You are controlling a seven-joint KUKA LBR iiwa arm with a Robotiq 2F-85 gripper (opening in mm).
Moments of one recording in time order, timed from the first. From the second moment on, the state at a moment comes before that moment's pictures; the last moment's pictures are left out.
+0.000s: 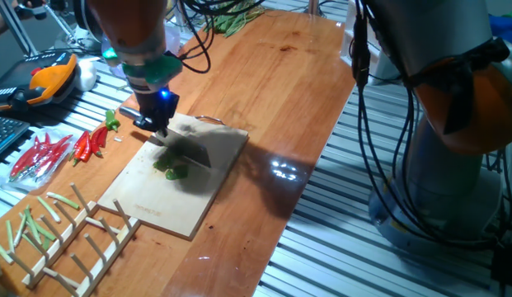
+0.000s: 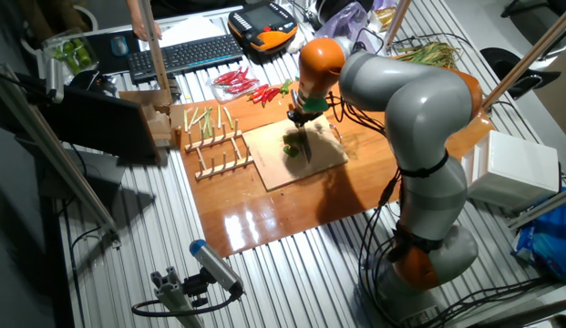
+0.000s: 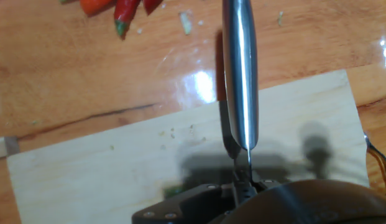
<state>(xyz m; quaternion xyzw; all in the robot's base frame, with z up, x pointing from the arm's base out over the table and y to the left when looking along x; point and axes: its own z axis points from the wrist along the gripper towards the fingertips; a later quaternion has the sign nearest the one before) 0.613 0.097 0.101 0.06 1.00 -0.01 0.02</state>
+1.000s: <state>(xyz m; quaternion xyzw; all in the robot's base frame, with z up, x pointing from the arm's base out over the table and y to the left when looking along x) 0.600 0.127 0.117 0.00 1.00 0.00 0.02</state>
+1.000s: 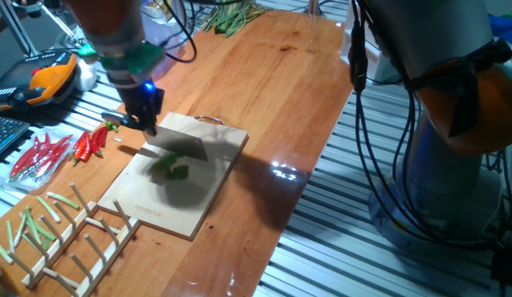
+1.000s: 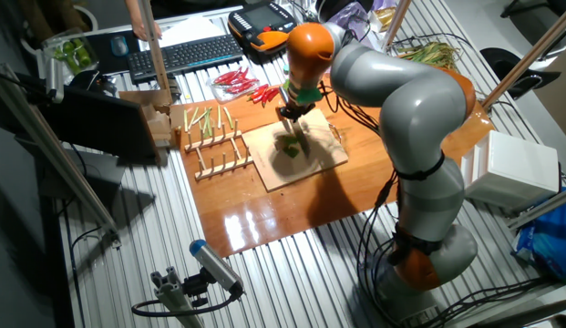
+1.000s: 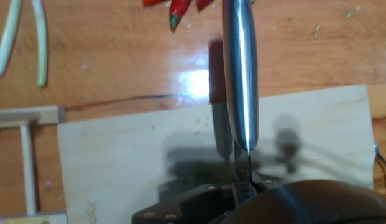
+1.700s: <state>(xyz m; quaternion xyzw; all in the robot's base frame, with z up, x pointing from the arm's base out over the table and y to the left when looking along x) 0.587 0.134 0.094 -0.01 1.00 -0.01 0.02</state>
